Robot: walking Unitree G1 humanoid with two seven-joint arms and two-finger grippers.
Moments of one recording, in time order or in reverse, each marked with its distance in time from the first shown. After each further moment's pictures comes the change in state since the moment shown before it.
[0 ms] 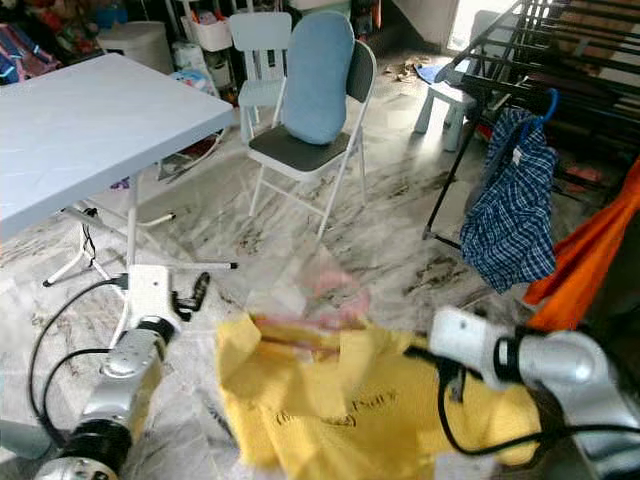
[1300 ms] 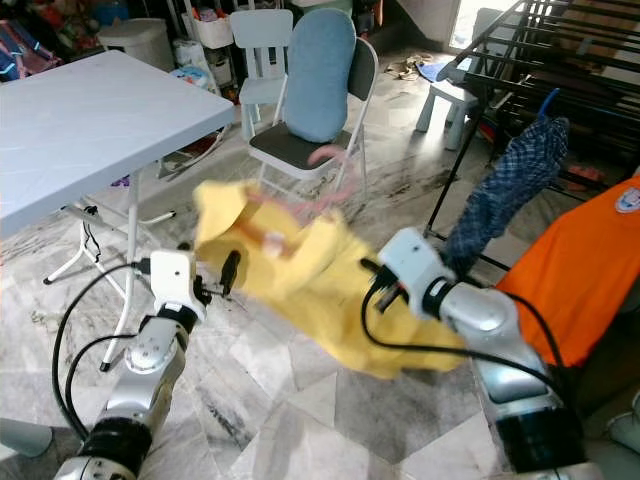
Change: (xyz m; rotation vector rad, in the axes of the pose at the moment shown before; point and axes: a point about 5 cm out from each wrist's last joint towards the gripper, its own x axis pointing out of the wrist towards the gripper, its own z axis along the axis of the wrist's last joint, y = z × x) left arm 0.004 -0.029 0.032 0.020 -0.205 -0.087; right arm 0.058 -0.028 0.050 0.217 -0.179 -0.350
